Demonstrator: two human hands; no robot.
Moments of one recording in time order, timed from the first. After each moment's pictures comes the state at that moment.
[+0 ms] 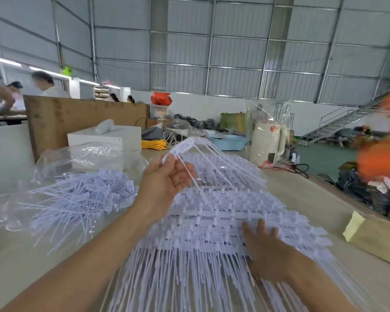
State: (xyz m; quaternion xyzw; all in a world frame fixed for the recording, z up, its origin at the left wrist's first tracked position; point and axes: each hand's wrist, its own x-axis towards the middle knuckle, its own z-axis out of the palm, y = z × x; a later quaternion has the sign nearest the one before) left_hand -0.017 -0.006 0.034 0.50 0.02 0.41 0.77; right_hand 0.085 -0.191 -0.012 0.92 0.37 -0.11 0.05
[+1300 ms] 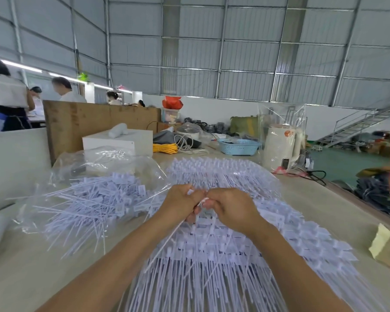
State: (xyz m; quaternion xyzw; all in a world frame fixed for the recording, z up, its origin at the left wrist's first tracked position) left_hand 0.002 0.012 0.008 0.70 0.21 0.29 0.61; right_hand 0.120 -0.086 0.001 0.69 0.64 0.20 -0.27
